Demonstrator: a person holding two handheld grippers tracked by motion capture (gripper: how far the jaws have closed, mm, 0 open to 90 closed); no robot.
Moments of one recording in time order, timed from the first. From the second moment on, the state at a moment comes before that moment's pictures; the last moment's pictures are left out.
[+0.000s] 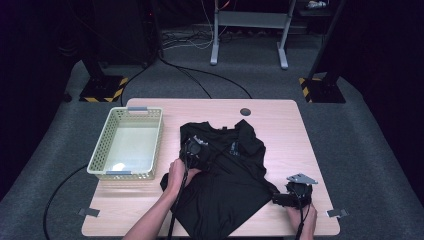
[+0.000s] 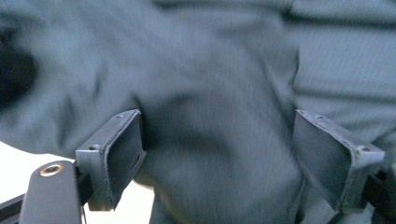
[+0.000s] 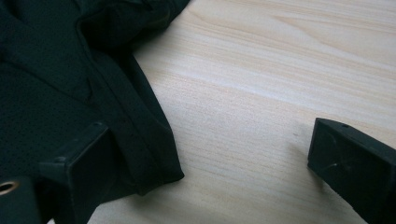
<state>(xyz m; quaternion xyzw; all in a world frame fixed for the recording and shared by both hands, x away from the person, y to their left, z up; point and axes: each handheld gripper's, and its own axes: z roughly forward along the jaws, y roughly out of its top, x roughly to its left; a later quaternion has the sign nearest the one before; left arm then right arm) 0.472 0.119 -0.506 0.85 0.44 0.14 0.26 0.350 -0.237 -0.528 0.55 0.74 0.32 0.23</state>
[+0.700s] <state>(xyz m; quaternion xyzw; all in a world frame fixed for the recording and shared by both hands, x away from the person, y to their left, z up) 0.408 0.150 -0.526 0.80 0.45 0.19 0.35 0.345 -0.246 -0.502 0.53 0.75 0.34 0.22</state>
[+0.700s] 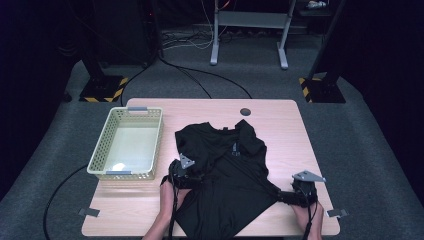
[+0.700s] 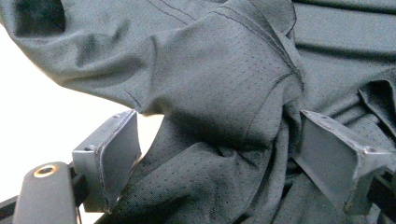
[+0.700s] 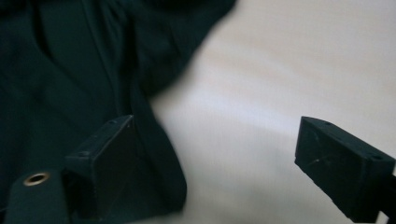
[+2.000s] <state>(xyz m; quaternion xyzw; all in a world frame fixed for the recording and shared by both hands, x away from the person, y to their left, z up) 0.401 0.153 -0.527 0.80 0.44 0.19 0.35 0.509 -0.239 -0.459 0.56 0.73 0.30 0.24</state>
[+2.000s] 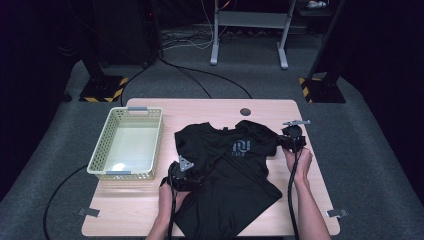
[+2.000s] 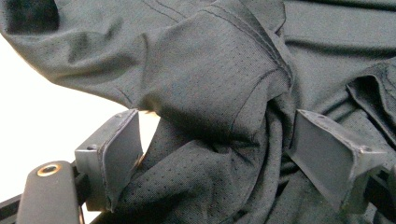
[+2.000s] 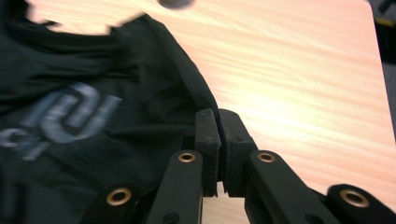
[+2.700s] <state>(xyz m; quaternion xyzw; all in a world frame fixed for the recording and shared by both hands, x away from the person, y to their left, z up) 0.401 0.153 -0.527 0.80 0.44 0.19 0.35 0.484 -0.238 -0.506 0.61 0.70 0.32 0.19</state>
